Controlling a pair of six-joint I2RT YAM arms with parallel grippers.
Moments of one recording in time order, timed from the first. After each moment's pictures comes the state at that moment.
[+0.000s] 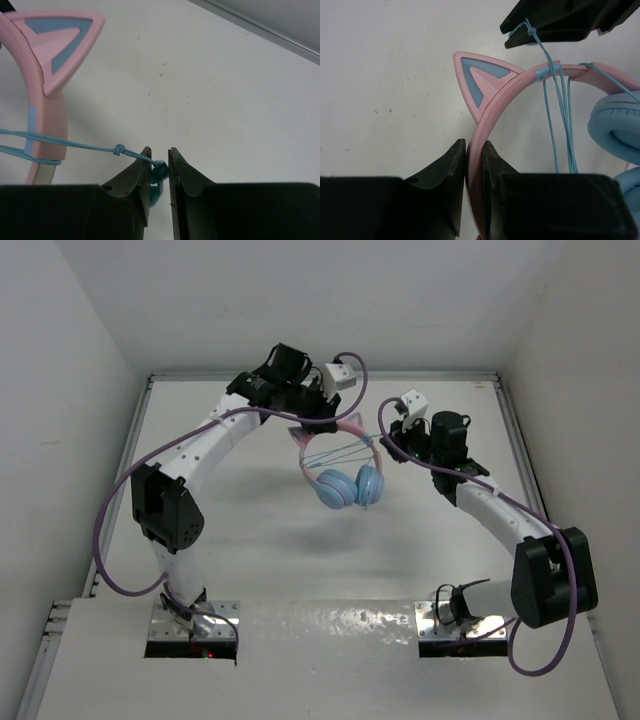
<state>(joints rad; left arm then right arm) -0.52 1.85 1.85 -0.78 0.56 0.39 0.25 1.34 0.78 0.22 -0.35 -0.13</state>
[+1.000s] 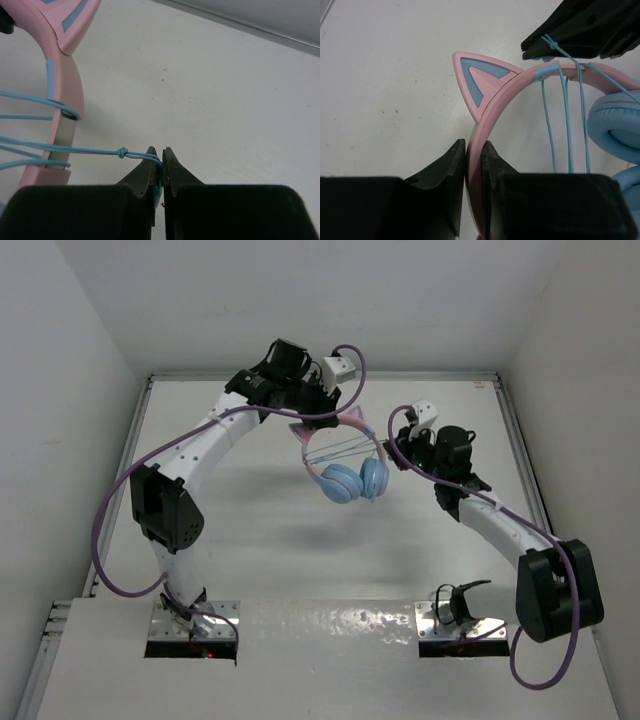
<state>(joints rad) -0.52 1.85 1.88 -0.76 0.54 0.34 0.24 1.24 0.63 0.37 -0.31 -0.02</state>
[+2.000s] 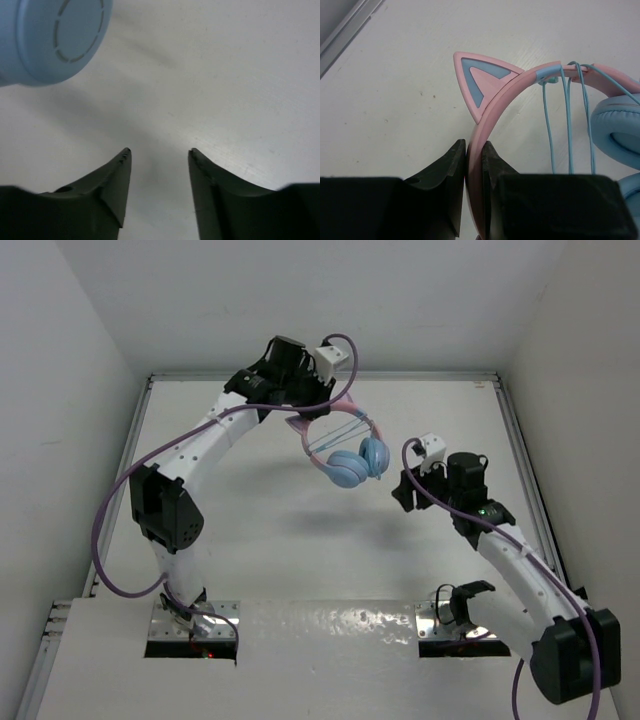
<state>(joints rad) -0.51 1.84 1.88 -0.69 0.33 0.22 0.24 0.96 0.55 -0.15 -0.31 -0.07</state>
